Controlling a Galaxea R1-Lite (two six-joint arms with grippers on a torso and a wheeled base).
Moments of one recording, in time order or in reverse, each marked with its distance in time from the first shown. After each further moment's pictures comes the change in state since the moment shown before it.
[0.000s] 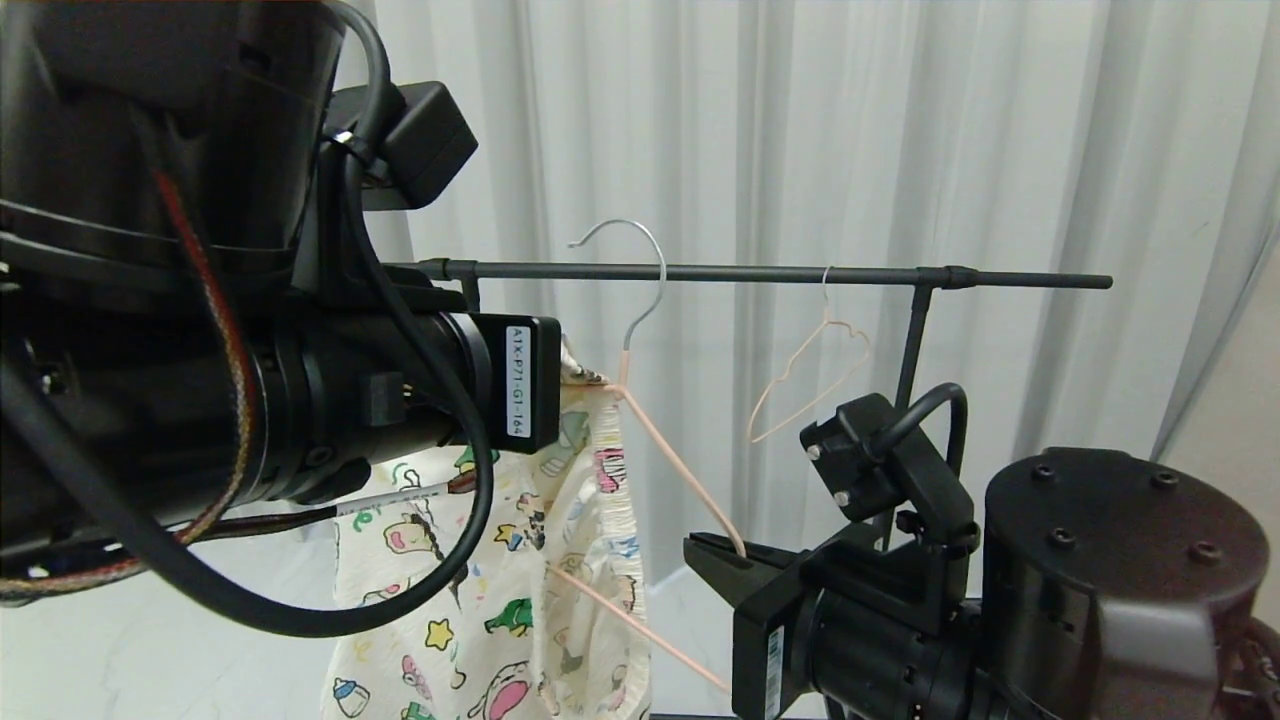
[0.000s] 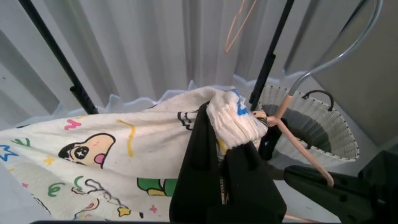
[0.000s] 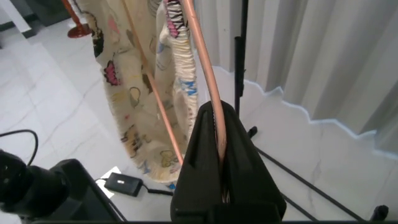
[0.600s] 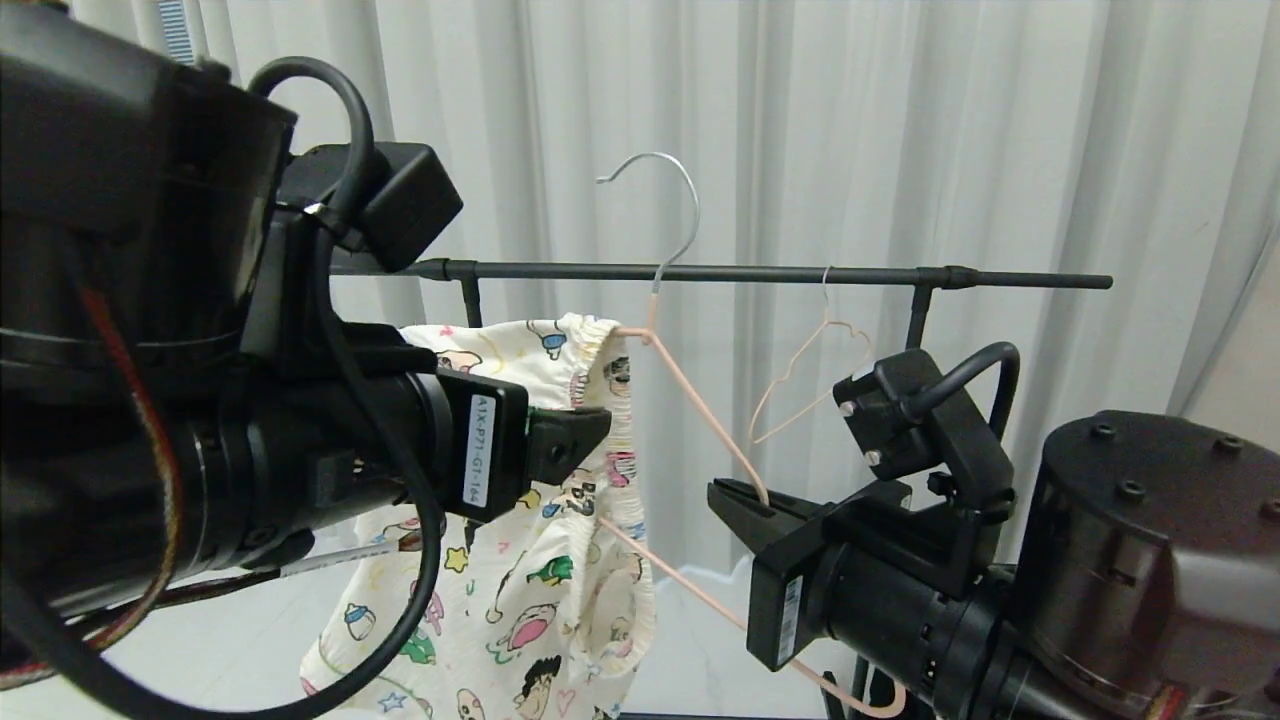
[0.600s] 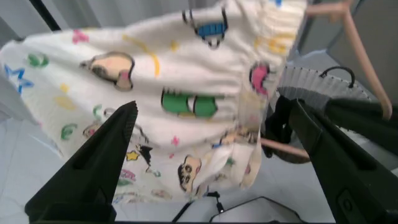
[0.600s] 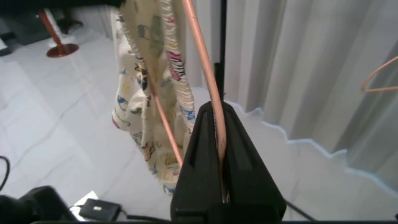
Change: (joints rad) left arm -0.007 -0.062 0.109 -0.001 -0.001 0.076; right arm -0.025 -0.018 0.000 -0.077 -0.075 -0.107
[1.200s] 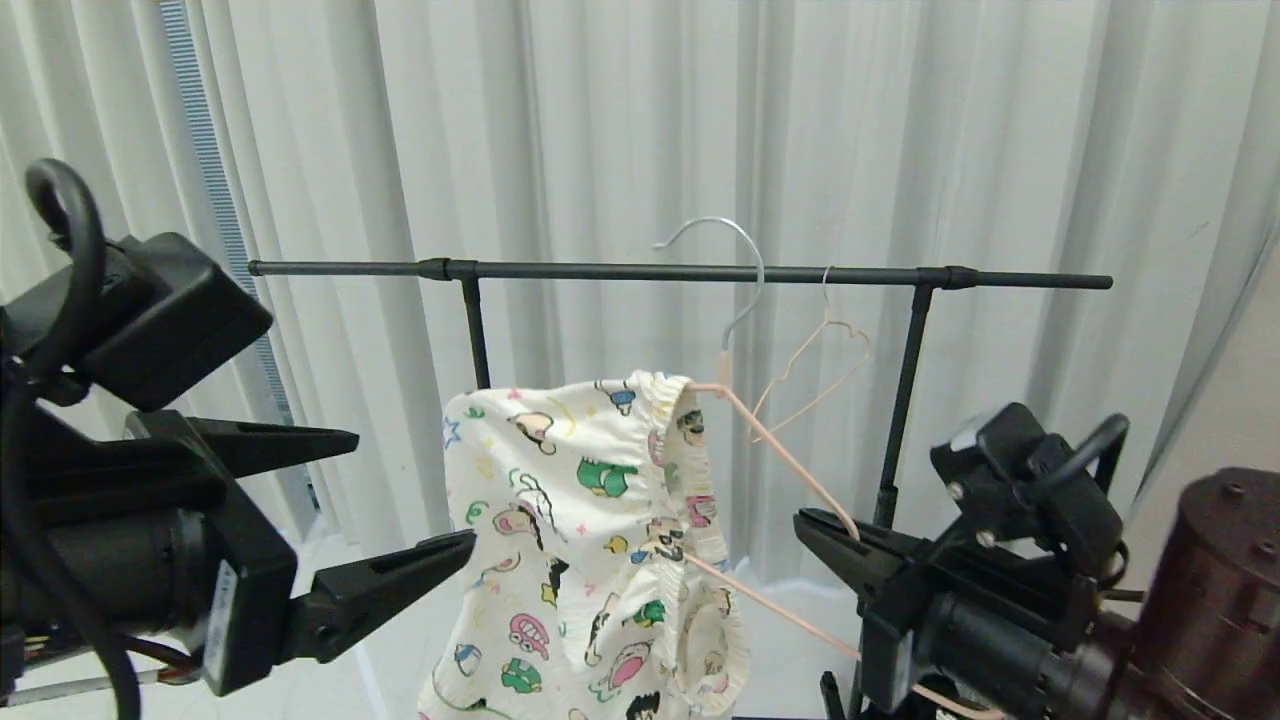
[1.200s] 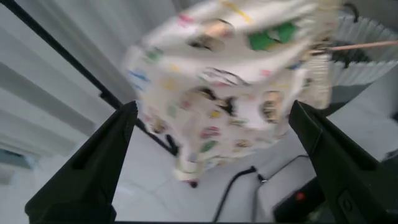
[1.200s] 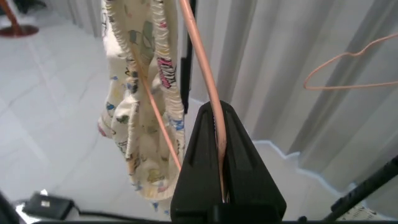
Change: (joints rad) left arm 0.208 -0.265 0.241 0.000 -0.336 0.368; right arm -0.073 -0.130 0.244 -0.087 0.055 -0.164
